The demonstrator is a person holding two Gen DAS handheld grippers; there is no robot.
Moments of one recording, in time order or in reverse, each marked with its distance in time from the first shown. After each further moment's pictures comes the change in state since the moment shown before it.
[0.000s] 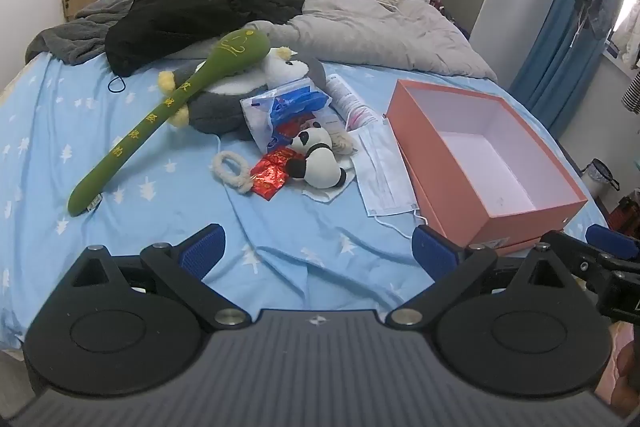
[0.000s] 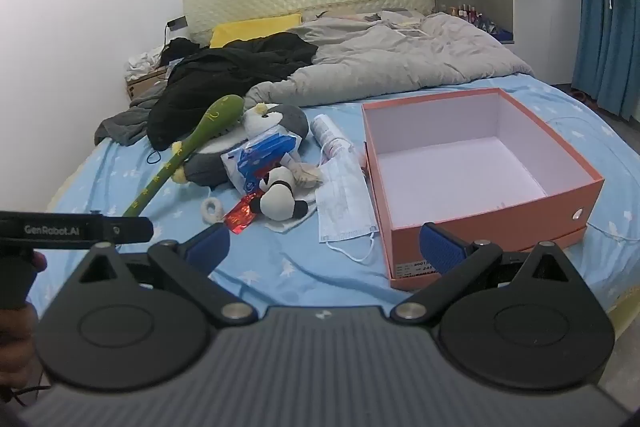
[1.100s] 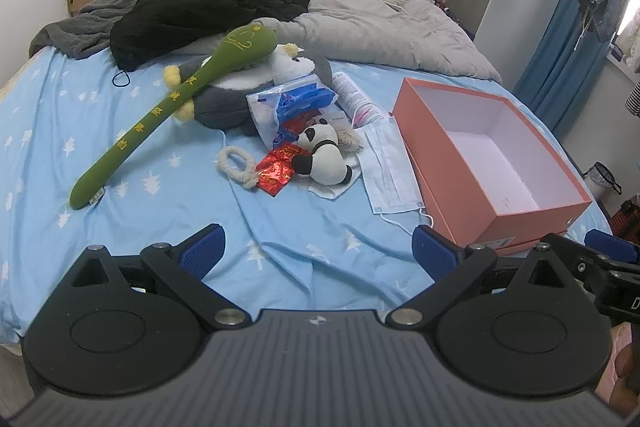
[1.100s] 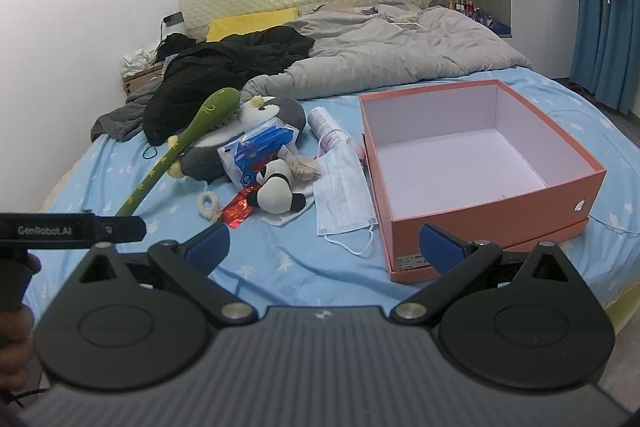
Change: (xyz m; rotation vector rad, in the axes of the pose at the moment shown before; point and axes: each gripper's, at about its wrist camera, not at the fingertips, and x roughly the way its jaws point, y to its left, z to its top) left arm 0.001 0.011 -0.009 -0.003 0.001 0.000; right arm 0.006 0.002 -0.007 0.003 0.013 -0.014
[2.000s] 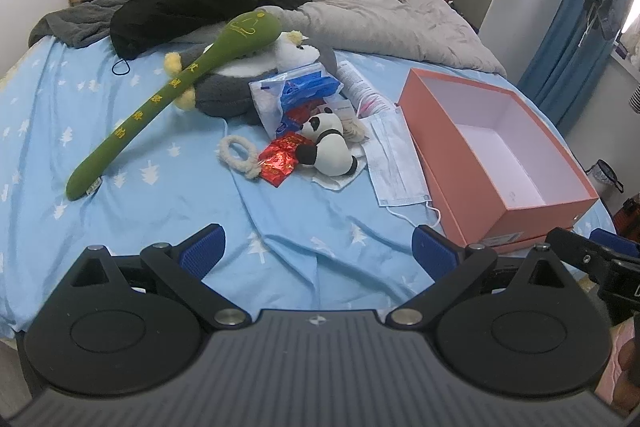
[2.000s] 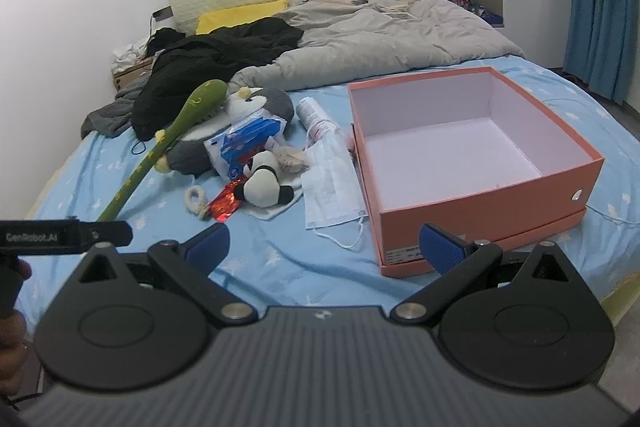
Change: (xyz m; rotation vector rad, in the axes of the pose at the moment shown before) left arm 0.017 0.001 -0.001 -0.024 0.023 0.008; right arm 0.015 -0.008 -0.003 0.017 0.023 -0.023
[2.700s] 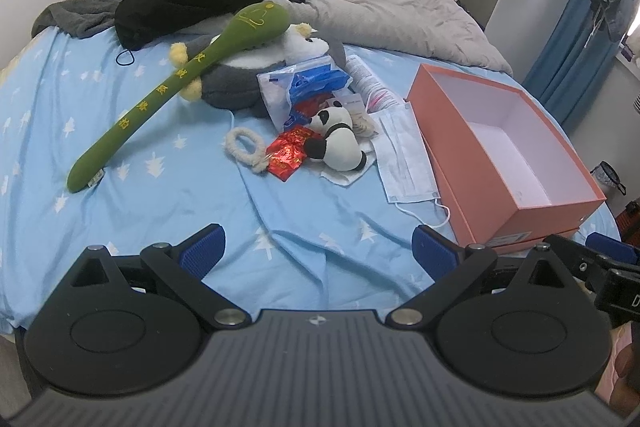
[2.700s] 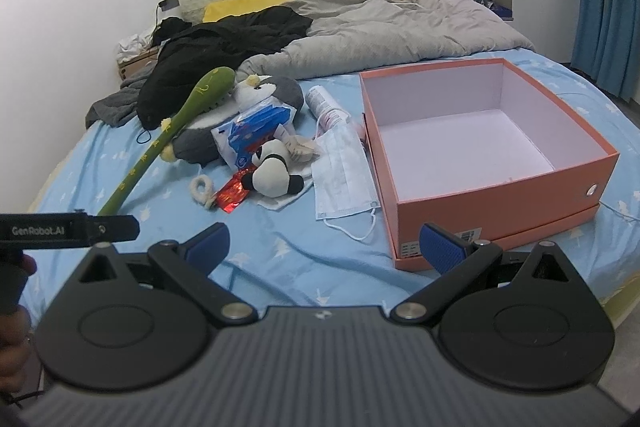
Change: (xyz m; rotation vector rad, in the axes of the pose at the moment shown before) left arm 0.011 0.011 -0.001 -0.015 0.014 0.008; right arm 0.011 0.009 -0.003 -0.011 0.031 0.020
